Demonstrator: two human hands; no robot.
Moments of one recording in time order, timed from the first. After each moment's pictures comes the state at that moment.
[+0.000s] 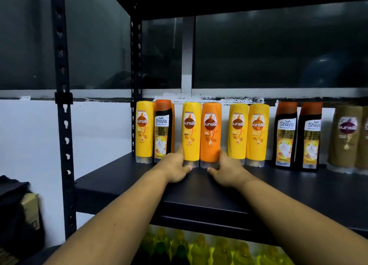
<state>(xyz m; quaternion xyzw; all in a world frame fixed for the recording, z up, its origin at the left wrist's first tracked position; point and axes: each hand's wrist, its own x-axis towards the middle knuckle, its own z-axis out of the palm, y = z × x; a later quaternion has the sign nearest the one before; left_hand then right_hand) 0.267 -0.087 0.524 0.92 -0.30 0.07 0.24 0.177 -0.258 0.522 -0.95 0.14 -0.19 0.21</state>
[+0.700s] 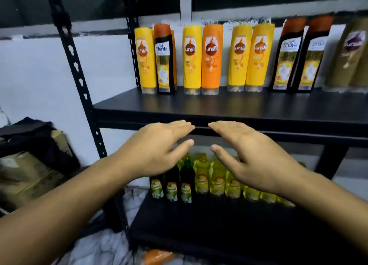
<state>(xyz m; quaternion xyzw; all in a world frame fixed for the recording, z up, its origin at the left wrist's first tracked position) 0.070 0.026 0.471 0.87 -0.45 0.18 0.11 -0.036 -0.187 0.458 -0.96 -0.09 -0.24 0.07</state>
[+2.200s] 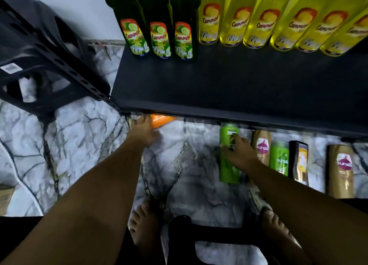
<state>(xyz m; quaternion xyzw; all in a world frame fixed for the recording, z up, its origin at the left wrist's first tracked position) 0.169 0.085 -0.085 0.95 -0.11 -0.29 0.07 -0.032 -0.194 -0.073 -0.85 0.34 0.22 0.34</state>
